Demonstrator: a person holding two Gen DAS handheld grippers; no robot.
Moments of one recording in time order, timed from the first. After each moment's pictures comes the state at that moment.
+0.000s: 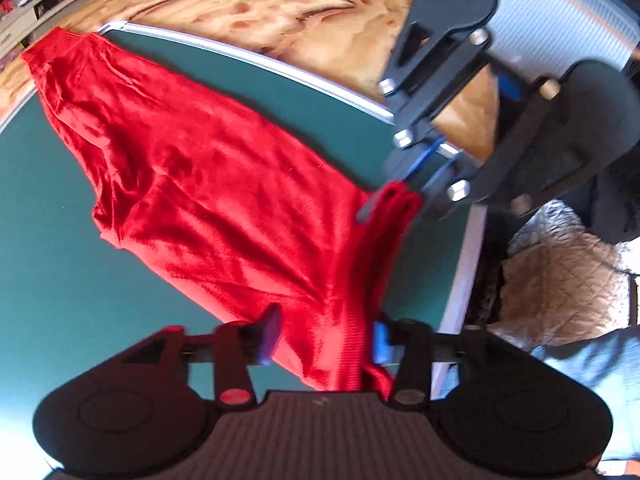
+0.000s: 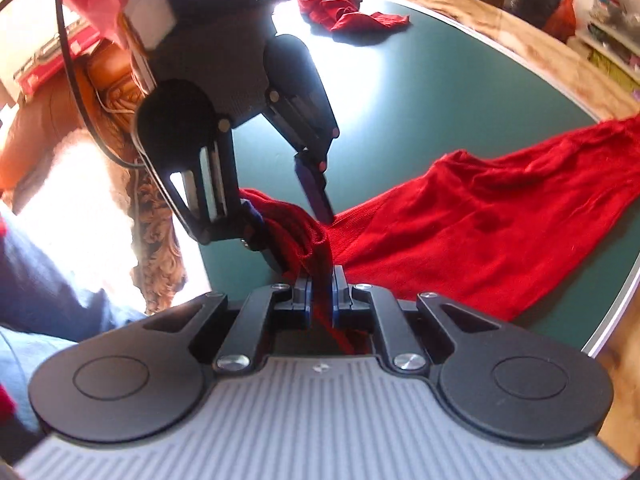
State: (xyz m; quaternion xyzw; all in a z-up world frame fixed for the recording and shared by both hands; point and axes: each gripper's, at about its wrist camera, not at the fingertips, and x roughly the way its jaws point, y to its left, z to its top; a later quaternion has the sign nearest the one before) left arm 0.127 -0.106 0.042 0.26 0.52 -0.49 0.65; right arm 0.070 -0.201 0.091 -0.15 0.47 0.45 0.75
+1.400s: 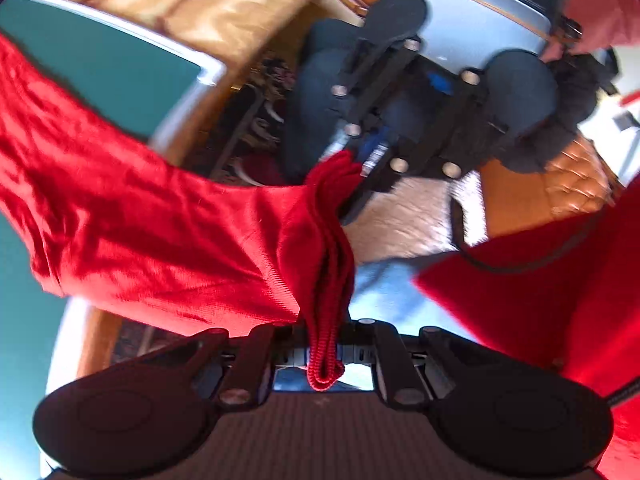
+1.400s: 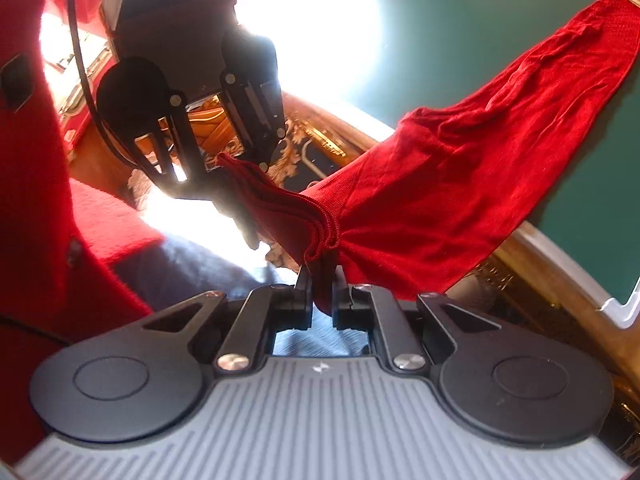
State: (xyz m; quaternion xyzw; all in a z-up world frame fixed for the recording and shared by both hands) left arm -0.049 -0.013 0.114 0.17 0.59 -0.64 0.47; right arm -0.108 -0.137 0.163 -0.02 0.60 0.41 0.69
